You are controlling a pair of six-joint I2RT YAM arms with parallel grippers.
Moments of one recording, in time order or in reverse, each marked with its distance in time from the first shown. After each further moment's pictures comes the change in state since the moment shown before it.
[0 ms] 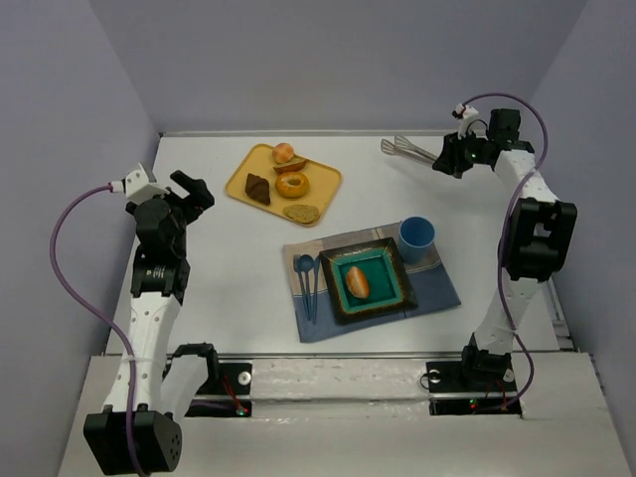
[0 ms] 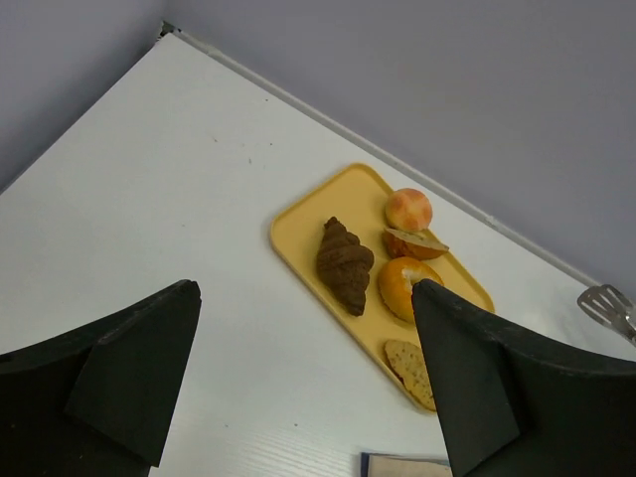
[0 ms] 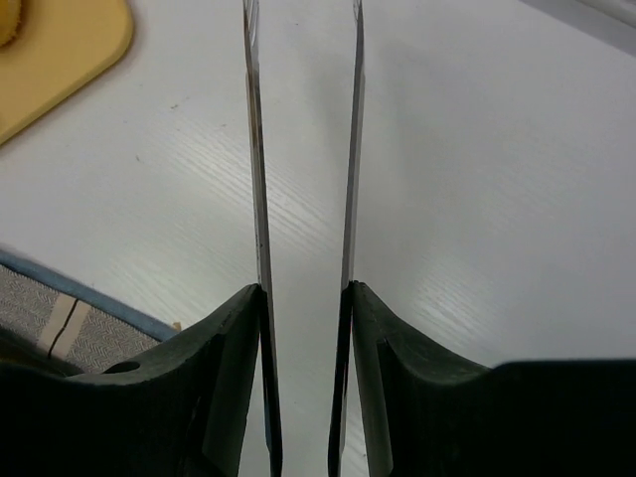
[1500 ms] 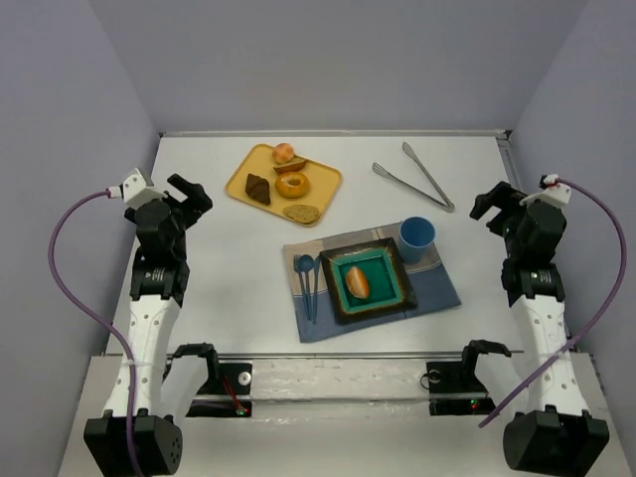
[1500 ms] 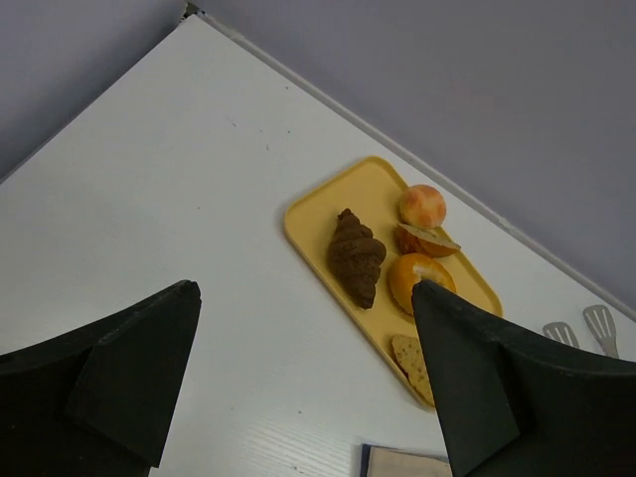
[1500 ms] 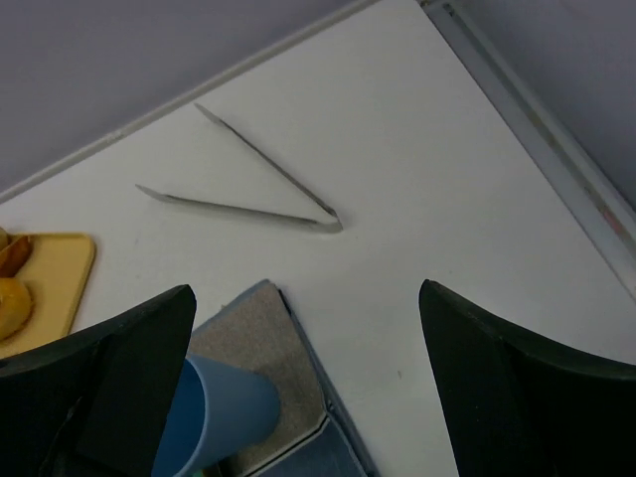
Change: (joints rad) left arm 0.000 -0.015 0.000 -0.062 -0.041 -0.035; right arm 0.003 -1.189 -0.977 0.378 0.712 0.700
